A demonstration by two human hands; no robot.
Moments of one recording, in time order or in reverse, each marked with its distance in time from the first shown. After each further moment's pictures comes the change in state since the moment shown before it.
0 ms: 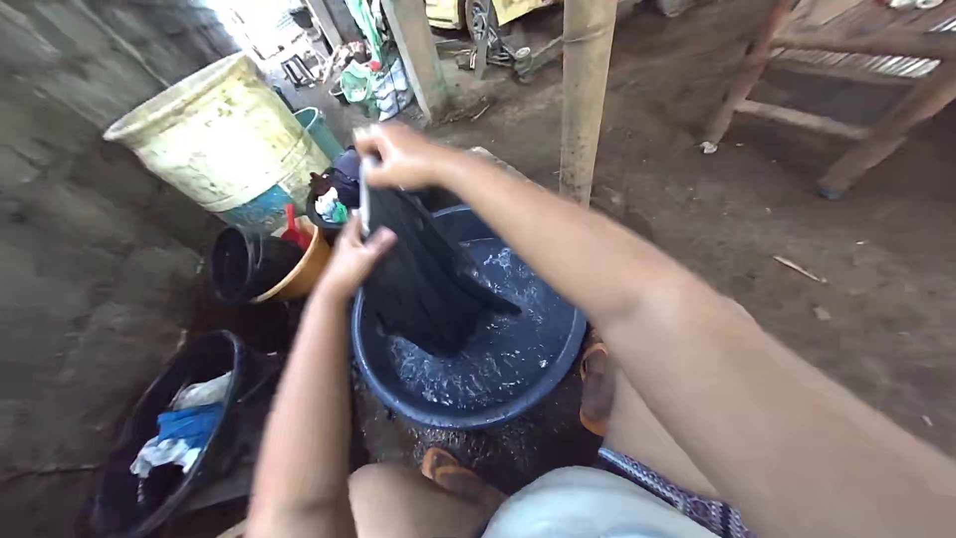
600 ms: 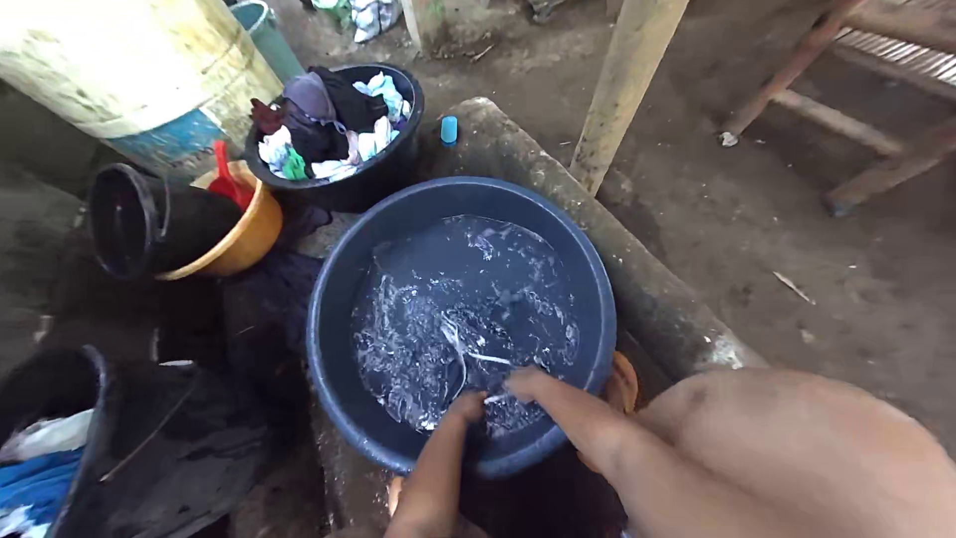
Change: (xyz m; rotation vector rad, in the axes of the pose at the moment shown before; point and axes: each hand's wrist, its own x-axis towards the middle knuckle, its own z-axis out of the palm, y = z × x) left_hand -0.086 -0.285 0.292 0.396 -1.119 -0.471; right_hand -0.314 0.203 0.337 -0.011 -1.334 0.790
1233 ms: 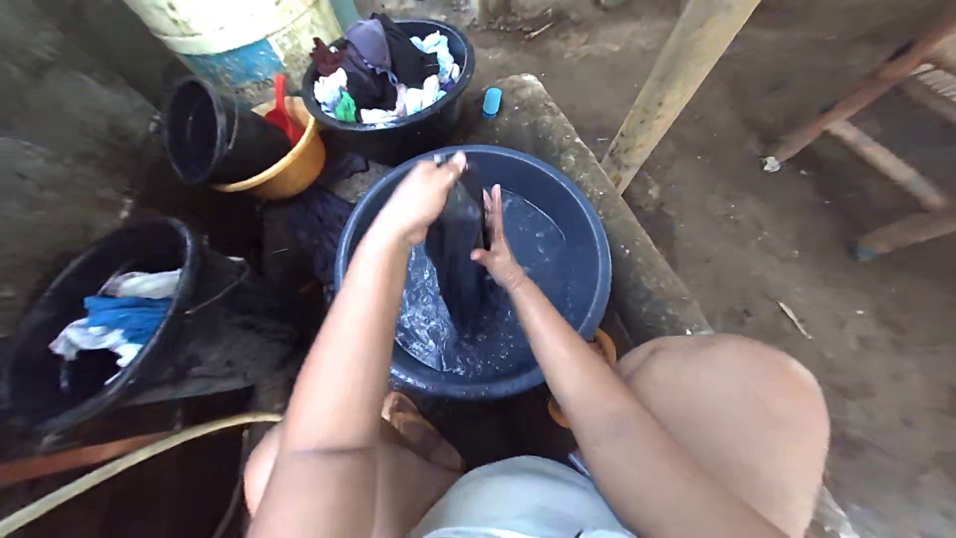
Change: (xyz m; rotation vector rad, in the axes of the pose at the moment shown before) left_hand -0.294 0.134 -0.210 -0.793 0.861 0.506; right_hand -0.125 -0.088 -0.133 0.863 1.339 -1.049
